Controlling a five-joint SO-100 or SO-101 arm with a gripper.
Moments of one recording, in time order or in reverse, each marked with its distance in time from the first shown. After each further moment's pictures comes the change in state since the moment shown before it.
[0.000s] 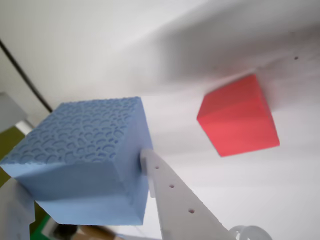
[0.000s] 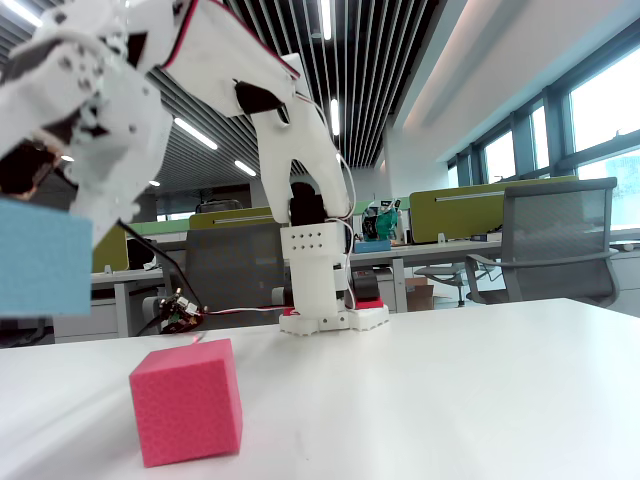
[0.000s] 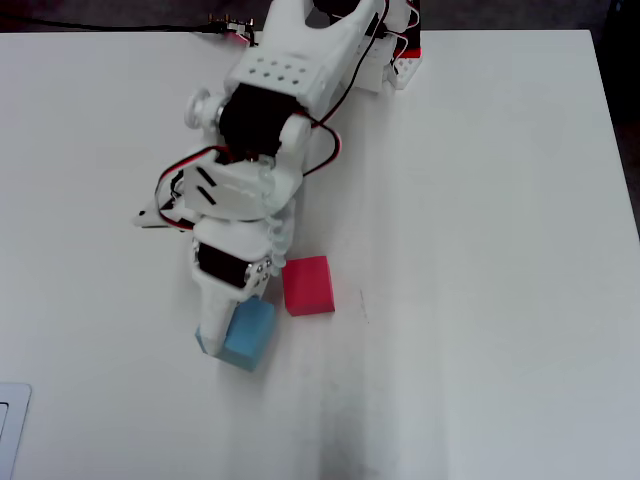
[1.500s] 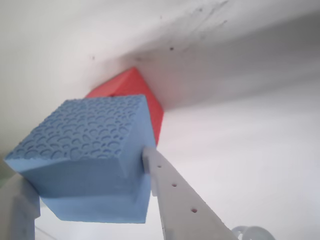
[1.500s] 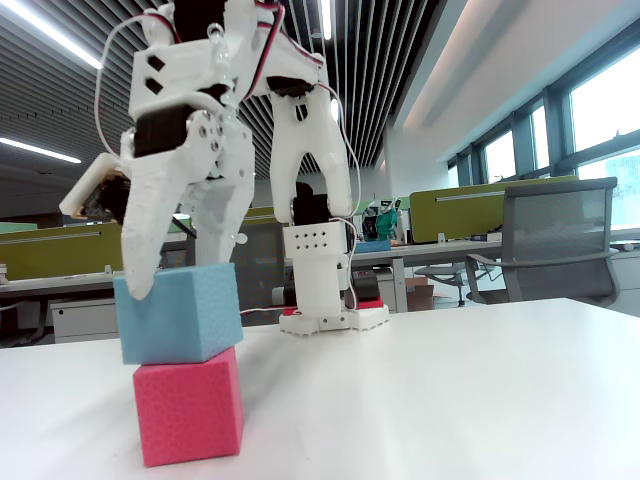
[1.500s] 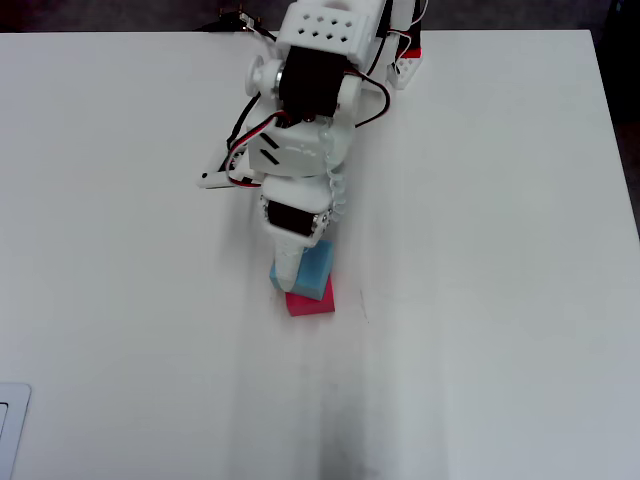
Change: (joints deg) arm -3.9 21.3 41.0 -6.7 0.3
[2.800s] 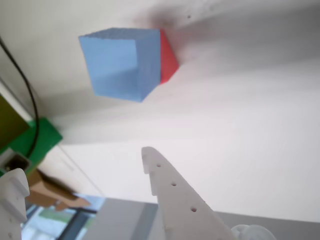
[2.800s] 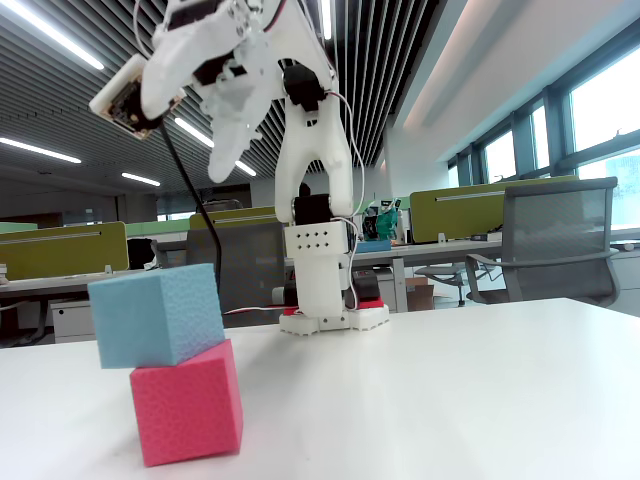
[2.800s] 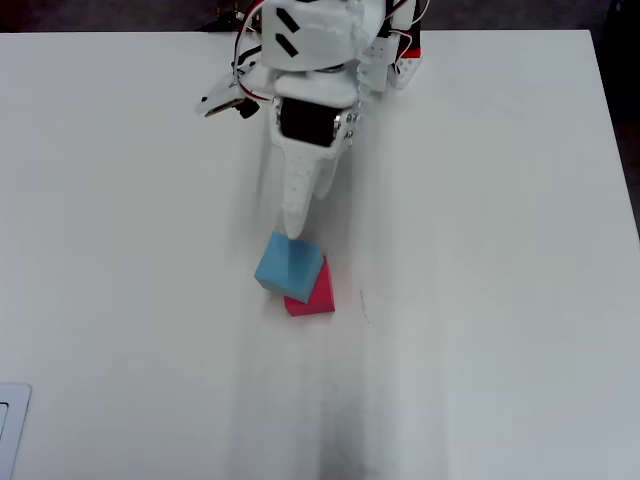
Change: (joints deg) arm -1.8 24.1 -0.5 11.1 0.0
